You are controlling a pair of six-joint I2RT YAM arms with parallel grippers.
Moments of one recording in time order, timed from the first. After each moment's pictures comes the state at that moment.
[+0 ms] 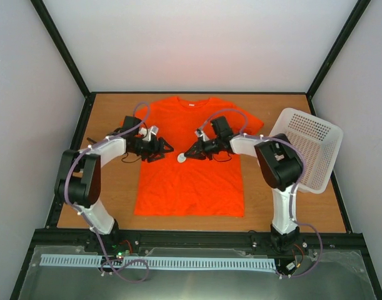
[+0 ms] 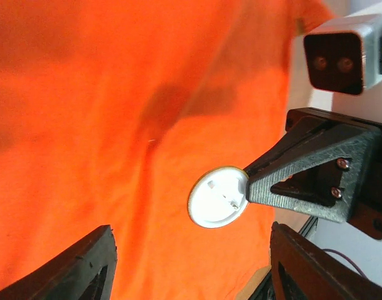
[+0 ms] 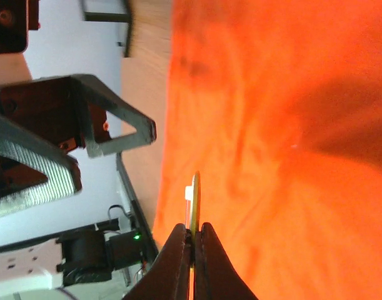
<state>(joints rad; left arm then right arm) -0.19 1.75 1.01 -0.41 0.79 -0.49 0.51 2.09 1.27 -0.09 -0.97 0.69</state>
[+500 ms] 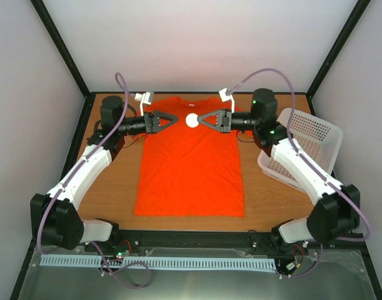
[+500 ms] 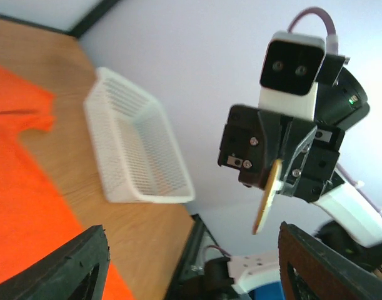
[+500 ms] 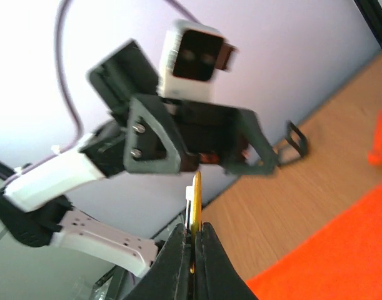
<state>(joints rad) -0.23 1.30 1.03 0.00 1.03 -0.75 0.41 1.44 1.19 0.03 -1.06 0.64</state>
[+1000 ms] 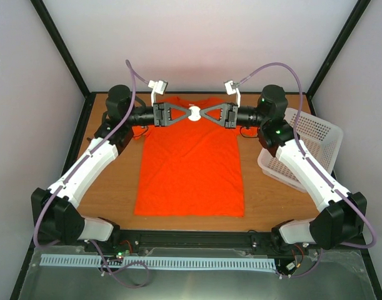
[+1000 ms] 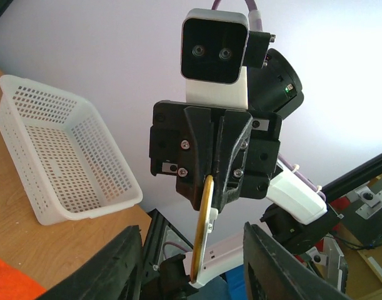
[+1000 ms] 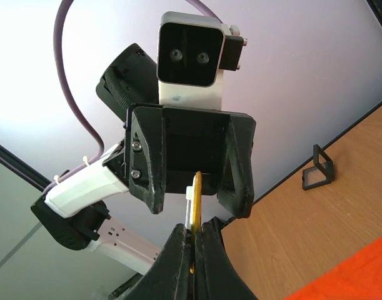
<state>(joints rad) -0.39 1.36 1.24 0.16 1.11 -0.89 0.41 1.35 1.25 0.13 -1.09 0.77</state>
